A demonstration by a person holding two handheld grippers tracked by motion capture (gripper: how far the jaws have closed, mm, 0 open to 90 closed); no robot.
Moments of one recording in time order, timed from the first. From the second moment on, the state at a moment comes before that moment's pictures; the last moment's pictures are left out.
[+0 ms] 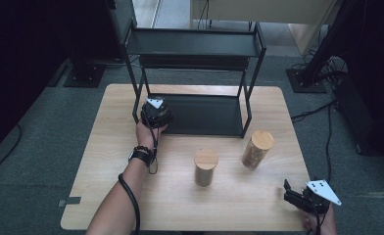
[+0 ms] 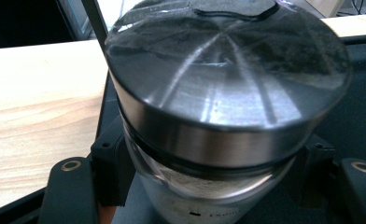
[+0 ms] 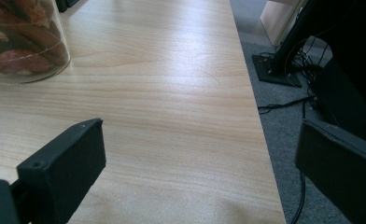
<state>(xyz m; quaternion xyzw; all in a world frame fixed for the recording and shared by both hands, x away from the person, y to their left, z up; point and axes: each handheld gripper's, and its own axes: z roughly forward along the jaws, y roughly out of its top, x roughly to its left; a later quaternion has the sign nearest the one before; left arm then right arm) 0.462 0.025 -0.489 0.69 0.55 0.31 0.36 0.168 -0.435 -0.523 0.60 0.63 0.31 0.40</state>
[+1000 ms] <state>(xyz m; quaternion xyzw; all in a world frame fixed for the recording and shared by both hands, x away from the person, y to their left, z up) 0.469 0.017 -0.499 0.69 0.57 0.29 0.36 0.168 -0.435 -0.523 0.59 0.63 0.32 0.39</state>
